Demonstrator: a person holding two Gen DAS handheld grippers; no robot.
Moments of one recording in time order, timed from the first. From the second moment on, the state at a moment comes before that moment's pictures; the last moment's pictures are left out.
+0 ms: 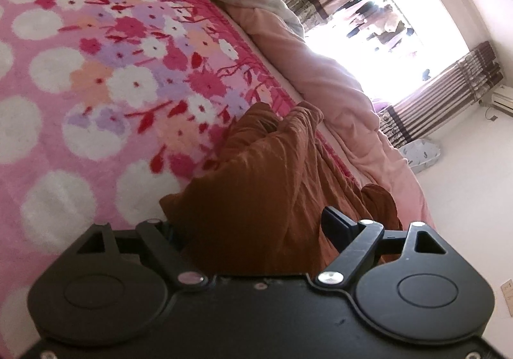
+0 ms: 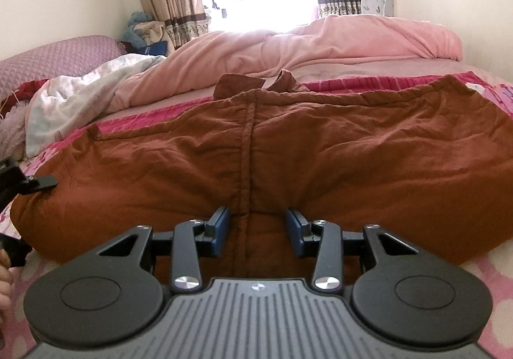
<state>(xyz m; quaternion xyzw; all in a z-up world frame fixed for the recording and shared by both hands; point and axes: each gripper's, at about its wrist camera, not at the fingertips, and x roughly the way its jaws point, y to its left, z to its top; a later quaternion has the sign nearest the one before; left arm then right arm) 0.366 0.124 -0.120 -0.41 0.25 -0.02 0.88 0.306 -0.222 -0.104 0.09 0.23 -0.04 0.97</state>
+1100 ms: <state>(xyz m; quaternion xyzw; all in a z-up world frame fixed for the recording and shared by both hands) 0.362 0.076 -0.036 -0.34 0.20 -0.12 0.91 0.274 -0.268 -0.081 0.10 0.17 -0.11 0.97</state>
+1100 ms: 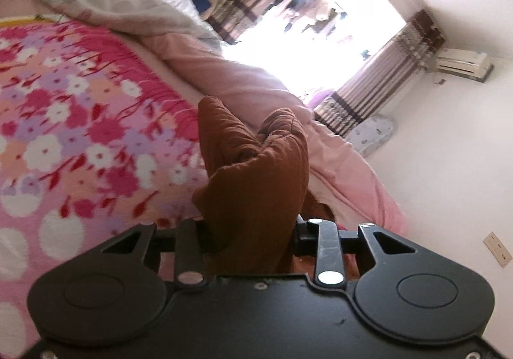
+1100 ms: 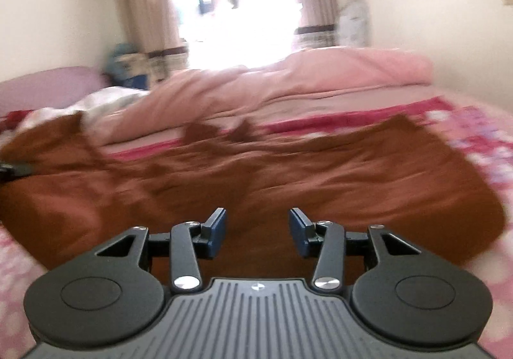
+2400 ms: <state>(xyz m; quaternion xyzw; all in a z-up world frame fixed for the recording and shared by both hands) 0.421 -0.256 -0.038 -0.23 0.34 -0.46 0.79 0.157 -0.439 -0.083 0.27 0.16 -0.19 0.93</state>
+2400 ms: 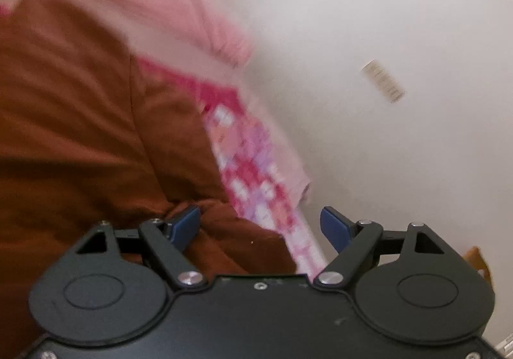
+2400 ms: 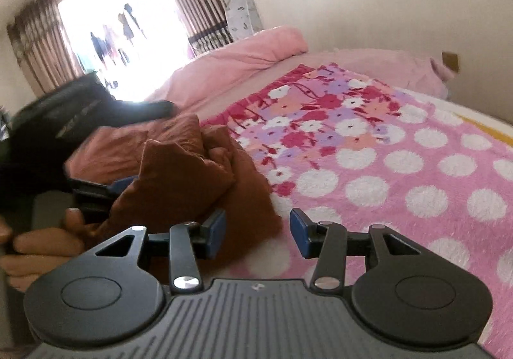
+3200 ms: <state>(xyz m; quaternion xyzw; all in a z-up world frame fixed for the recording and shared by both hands) 0.355 -0.147 -0.121 -0.04 0.32 -0.25 0.91 0.225 -0.463 -0.092 0.49 0.14 -0.07 0.85</state>
